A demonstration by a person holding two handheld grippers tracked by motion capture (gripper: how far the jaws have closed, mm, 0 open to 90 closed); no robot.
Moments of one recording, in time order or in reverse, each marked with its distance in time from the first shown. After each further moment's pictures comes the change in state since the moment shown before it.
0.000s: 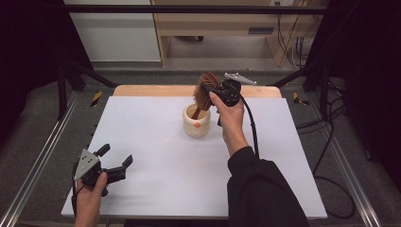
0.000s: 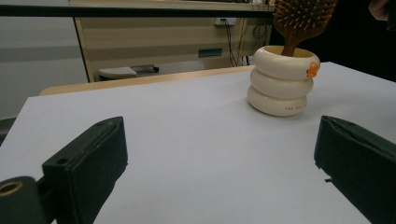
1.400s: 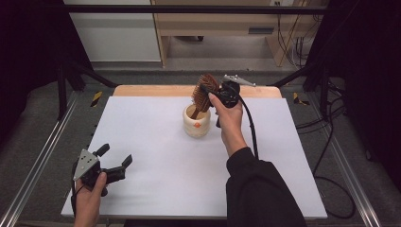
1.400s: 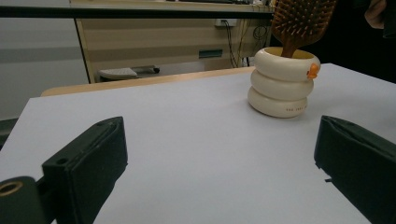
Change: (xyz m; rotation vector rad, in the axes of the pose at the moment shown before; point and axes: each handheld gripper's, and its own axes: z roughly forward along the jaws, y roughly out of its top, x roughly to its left) left arm 0.001 0.001 -0.001 -0.003 0.001 -0.002; right arm -0.003 -0.007 0.004 0.008 0.011 0.032
